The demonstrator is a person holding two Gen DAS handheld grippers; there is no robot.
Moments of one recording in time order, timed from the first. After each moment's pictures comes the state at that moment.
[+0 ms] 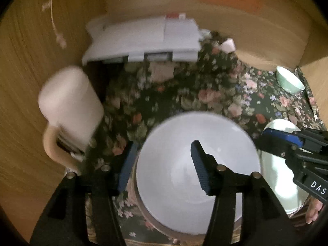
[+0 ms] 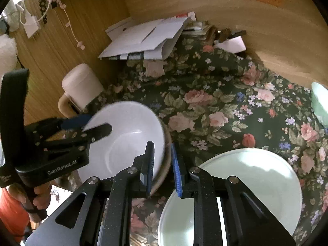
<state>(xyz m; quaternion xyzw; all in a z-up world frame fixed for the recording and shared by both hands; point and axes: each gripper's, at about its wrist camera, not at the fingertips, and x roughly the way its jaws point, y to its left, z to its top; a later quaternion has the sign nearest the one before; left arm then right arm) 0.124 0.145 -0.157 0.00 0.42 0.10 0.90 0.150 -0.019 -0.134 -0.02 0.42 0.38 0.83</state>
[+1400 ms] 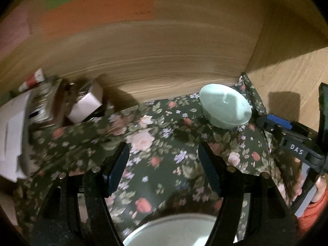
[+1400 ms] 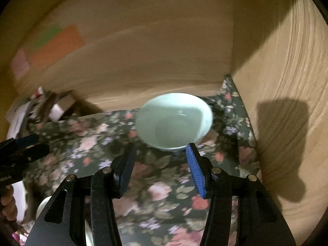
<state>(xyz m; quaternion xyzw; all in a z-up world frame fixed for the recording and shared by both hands) 0.315 -0.056 -0.125 0.01 0.42 -0.08 0.90 0.304 -0.289 -0.128 0.05 0.40 0.11 0.91</state>
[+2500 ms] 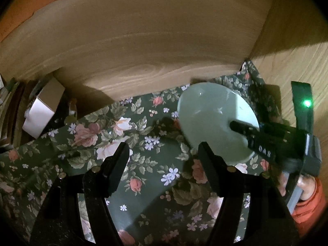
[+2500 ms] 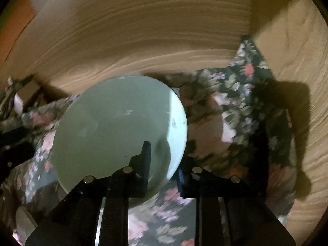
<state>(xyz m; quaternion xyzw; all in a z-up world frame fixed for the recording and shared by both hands) 0.372 -0.085 -0.179 0.02 0.46 -0.11 0.88 0.357 -0.280 -0.194 0.04 0.47 0.13 0.87</state>
